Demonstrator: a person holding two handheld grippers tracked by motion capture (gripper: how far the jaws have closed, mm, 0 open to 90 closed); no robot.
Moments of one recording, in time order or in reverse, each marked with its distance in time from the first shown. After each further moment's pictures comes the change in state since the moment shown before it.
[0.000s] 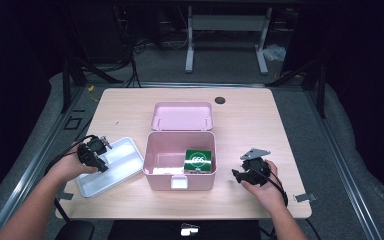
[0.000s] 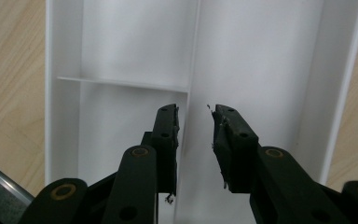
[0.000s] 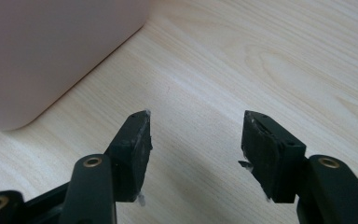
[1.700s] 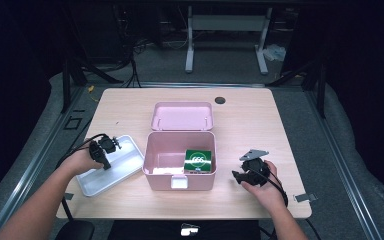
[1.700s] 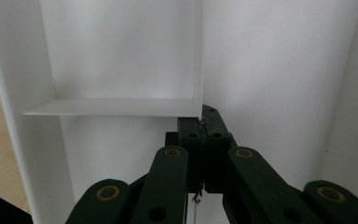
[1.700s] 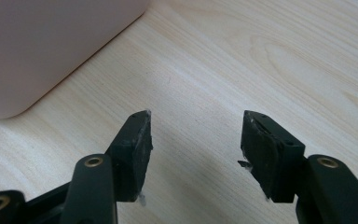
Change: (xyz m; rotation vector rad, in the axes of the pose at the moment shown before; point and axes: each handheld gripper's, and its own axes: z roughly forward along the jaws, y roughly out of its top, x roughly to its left) left arm 0.007 0.024 0.024 0.146 -0.004 0.048; right arm 0.000 -0.002 0.004 0.023 0.014 -0.016
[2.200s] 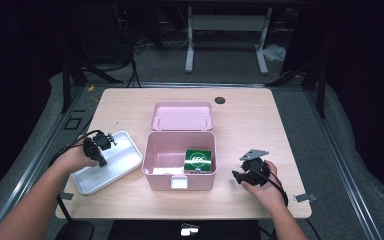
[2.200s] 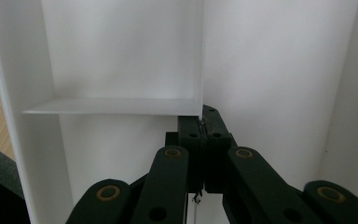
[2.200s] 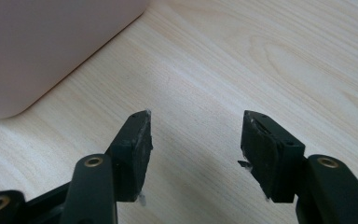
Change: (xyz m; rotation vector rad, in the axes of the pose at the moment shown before) left arm 0.003 -0.009 -0.024 -0.025 0.013 -0.010; right arm 0.000 0.000 0.000 0.001 -0.002 -0.001
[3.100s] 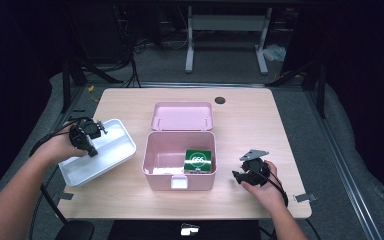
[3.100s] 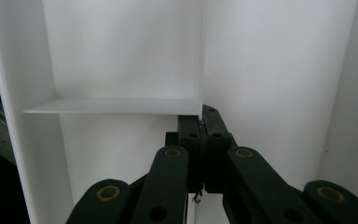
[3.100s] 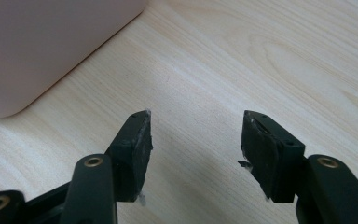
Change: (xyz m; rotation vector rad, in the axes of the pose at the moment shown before) left arm -0.002 -0.004 -0.075 -0.017 0.053 0.026; right arm 0.000 0.000 0.000 0.003 -0.003 0.001
